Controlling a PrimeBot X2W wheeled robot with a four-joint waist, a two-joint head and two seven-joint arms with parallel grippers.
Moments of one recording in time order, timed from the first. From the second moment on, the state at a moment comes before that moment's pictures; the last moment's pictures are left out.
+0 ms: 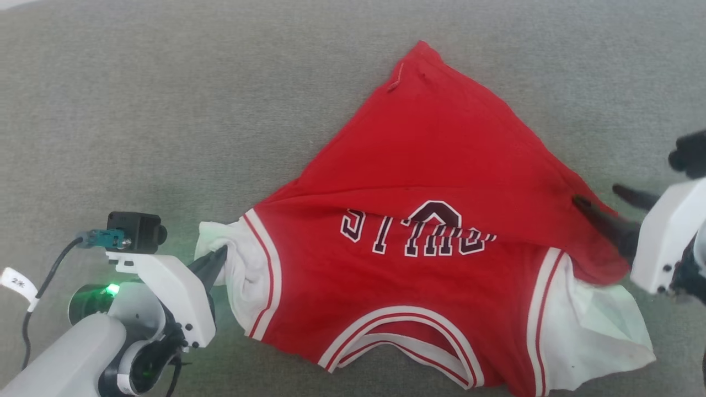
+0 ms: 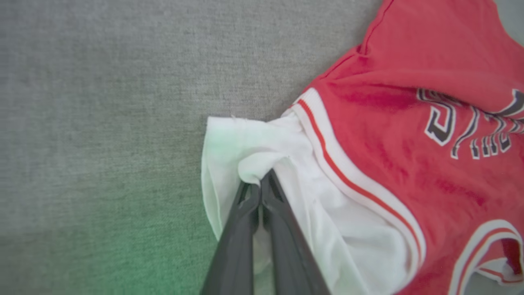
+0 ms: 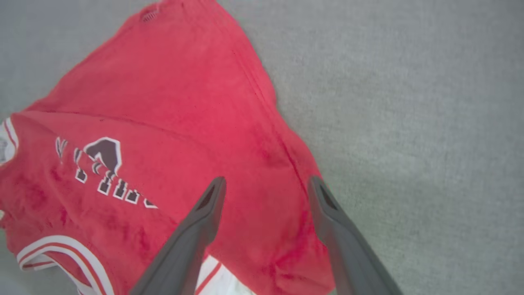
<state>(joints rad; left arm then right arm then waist) -0.39 0.72 -0.65 0.02 -1.11 0.25 0.22 -0.28 -0.37 -0.05 -0.19 0.60 0.13 0.92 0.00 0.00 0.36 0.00</state>
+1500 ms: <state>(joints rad) -0.62 0.44 -0.76 0.27 -1.06 0.05 0.19 -1.11 -0.61 0.60 0.65 0.78 0.13 0.92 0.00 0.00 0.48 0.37</state>
